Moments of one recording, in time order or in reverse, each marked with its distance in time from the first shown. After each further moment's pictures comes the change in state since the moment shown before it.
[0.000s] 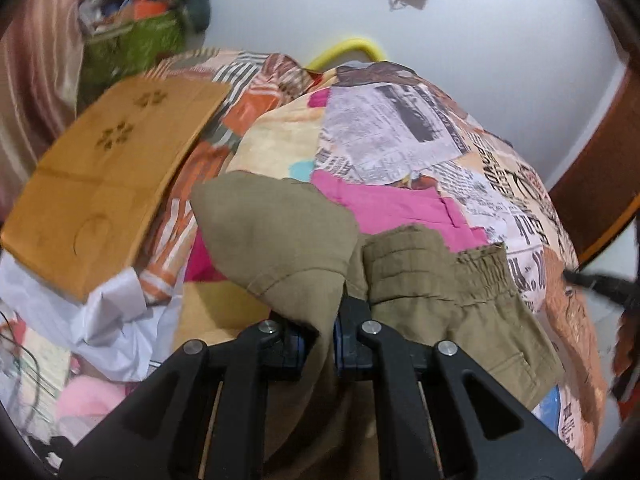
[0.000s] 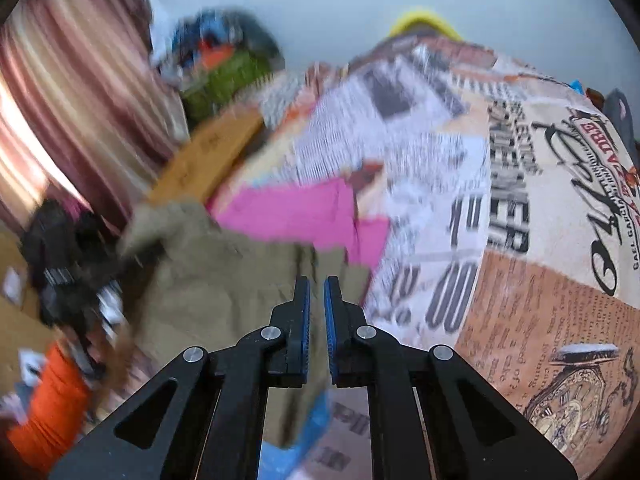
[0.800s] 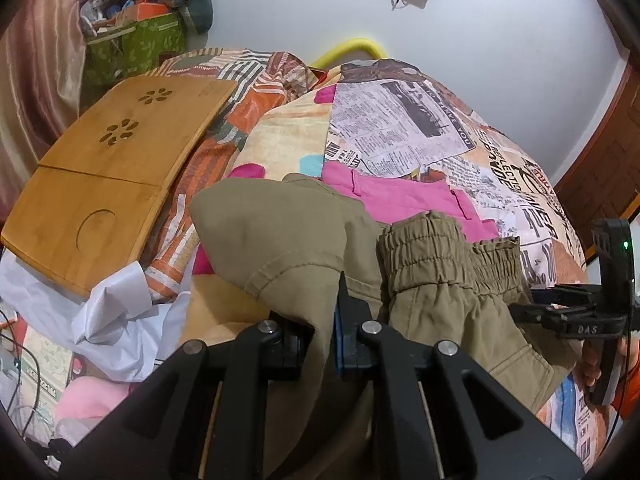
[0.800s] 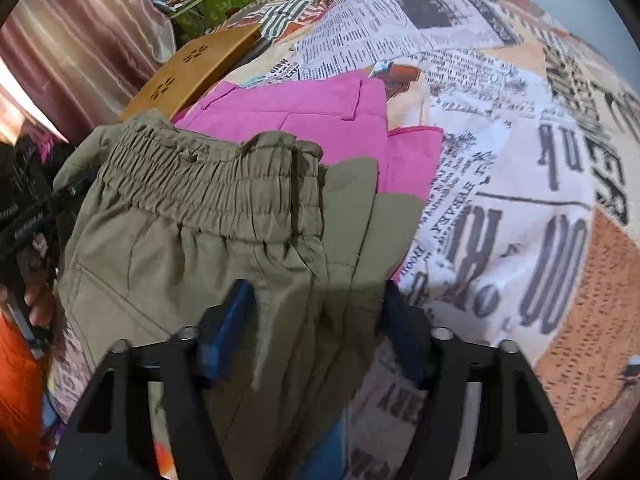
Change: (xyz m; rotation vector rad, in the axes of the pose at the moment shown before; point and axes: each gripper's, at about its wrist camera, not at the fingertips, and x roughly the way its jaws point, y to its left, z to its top) left arm 0.004 0.000 -0.009 0.041 -0.011 0.033; right arm 0.087 0.007 -0.007 -0.017 0.167 0.008
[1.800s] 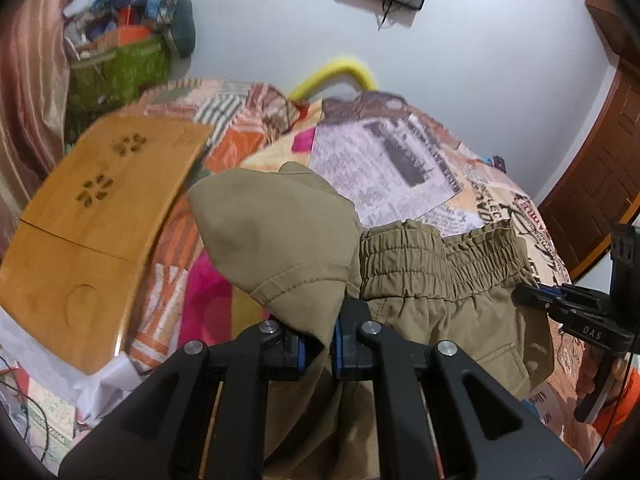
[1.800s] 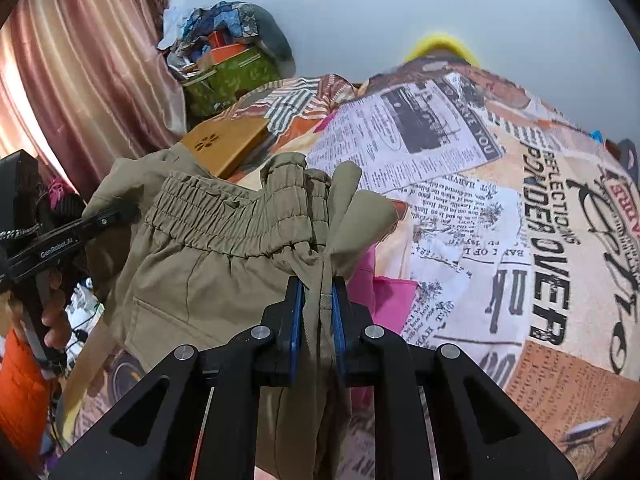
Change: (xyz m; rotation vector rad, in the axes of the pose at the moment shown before) left arm 0.018 -0.015 0.082 0.007 -0.034 -0.051; right arm -0.056 0.008 0.051 -0.039 -0.290 -0.040
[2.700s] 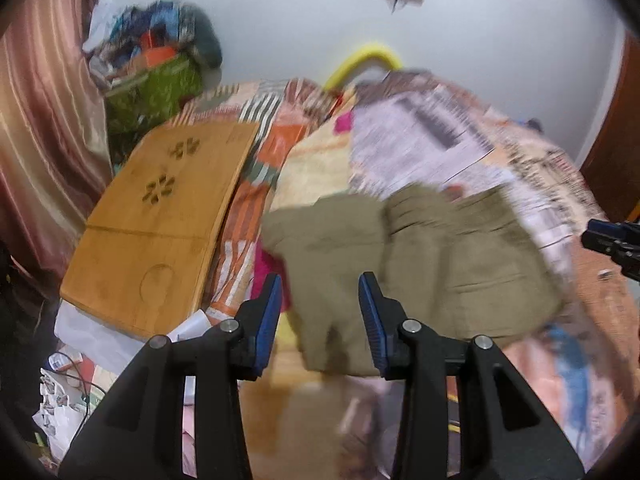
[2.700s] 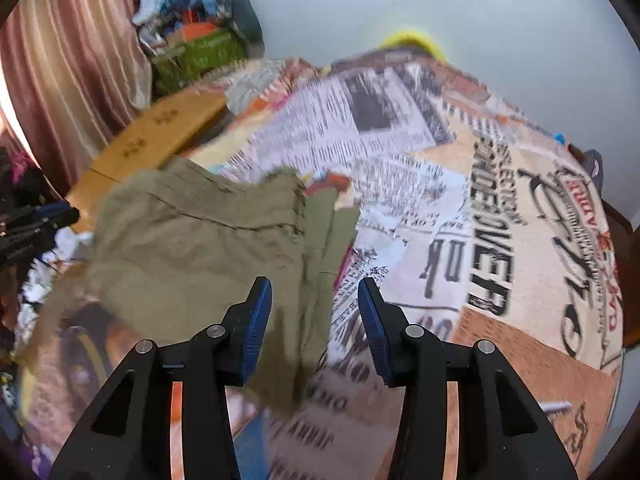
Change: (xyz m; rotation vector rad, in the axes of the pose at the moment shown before) left arm -0.076 -0.015 -0.046 0.132 -0.019 0.205; right arm -0.065 0.002 -0.026 -0.061 -0.006 -0.160
